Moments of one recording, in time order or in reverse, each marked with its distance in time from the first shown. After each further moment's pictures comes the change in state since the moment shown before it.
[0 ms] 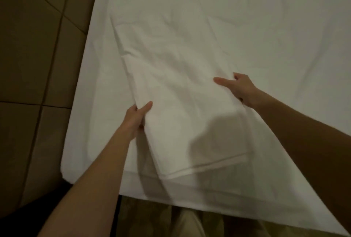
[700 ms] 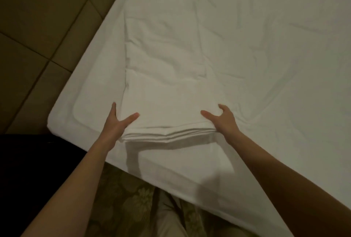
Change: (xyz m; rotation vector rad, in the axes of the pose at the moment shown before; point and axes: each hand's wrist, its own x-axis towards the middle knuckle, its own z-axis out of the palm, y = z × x) left_hand -0.142 -0.076 0.054 0.062 0.256 0.189; right_hand -0.090 0.079 -0.077 -0.256 -0.040 -0.107
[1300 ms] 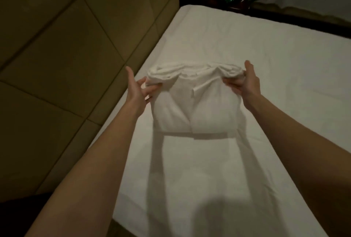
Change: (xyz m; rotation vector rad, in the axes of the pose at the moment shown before) left_hand 0.126 0.250 -0.049 -0.603 -0.096 0.097; right_hand 0.112 -0.283 0.011 0.614 0.023 -0.160
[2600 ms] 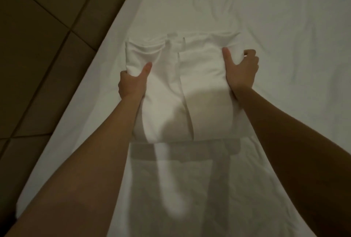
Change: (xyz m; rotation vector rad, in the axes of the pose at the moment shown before) left_hand 0.223 -0.099 0.016 0.679 0.406 -0.081; right_hand 0.209 0.112 0.041 -0.874 0.316 -0.217
